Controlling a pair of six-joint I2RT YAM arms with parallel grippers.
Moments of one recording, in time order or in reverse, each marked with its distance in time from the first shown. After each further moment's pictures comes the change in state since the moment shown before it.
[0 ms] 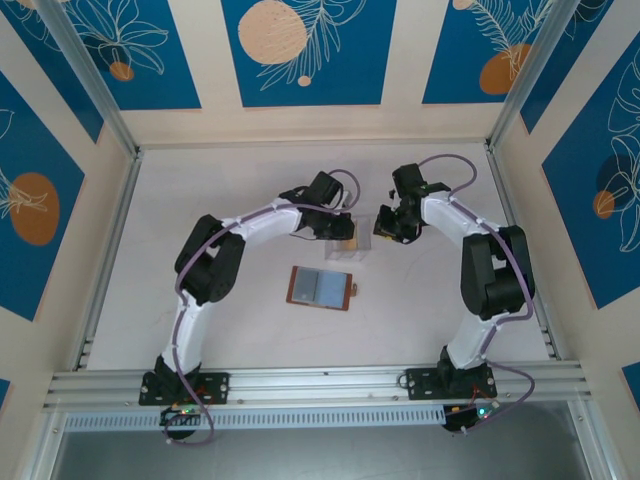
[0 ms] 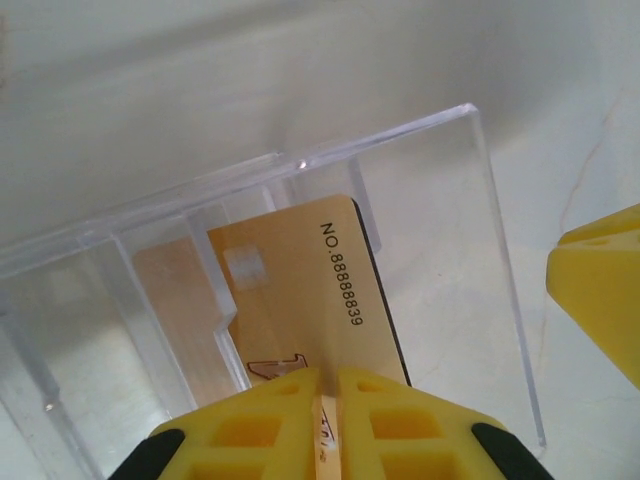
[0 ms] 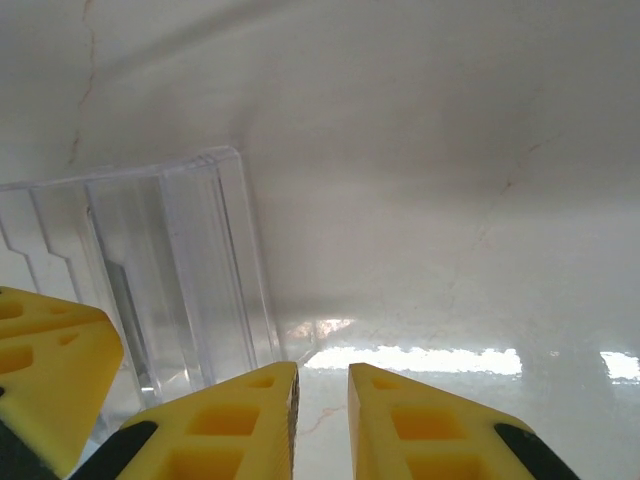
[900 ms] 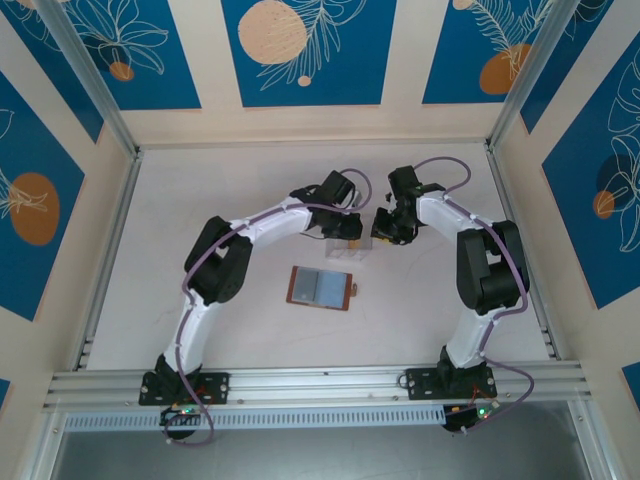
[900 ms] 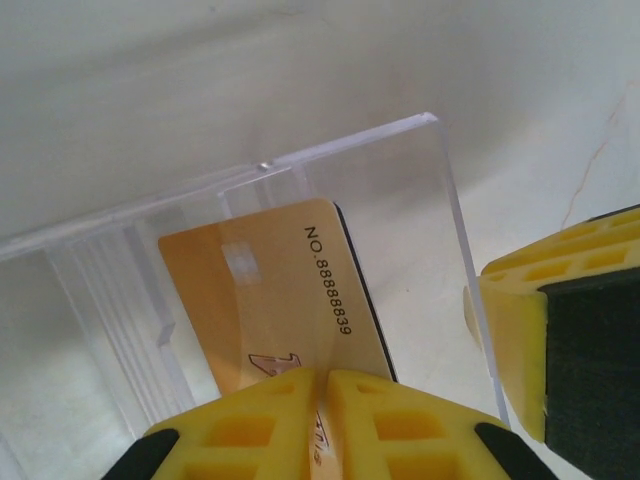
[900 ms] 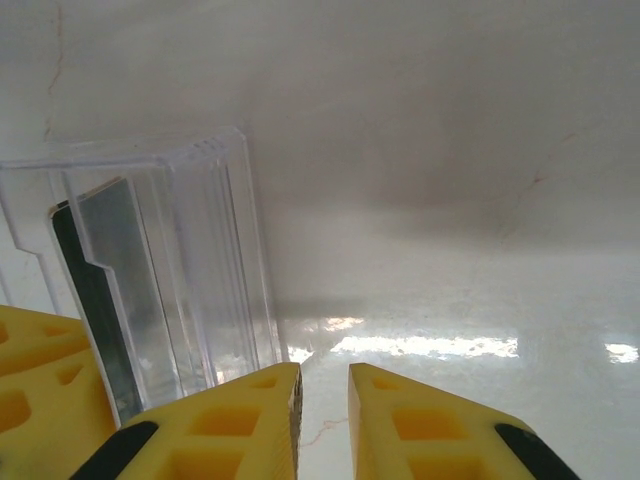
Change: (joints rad) left arm -0.042 0.037 0.074 -0.026 -0.039 -0.005; right arm 0.021 0.040 0.008 0.000 -0.011 0.007
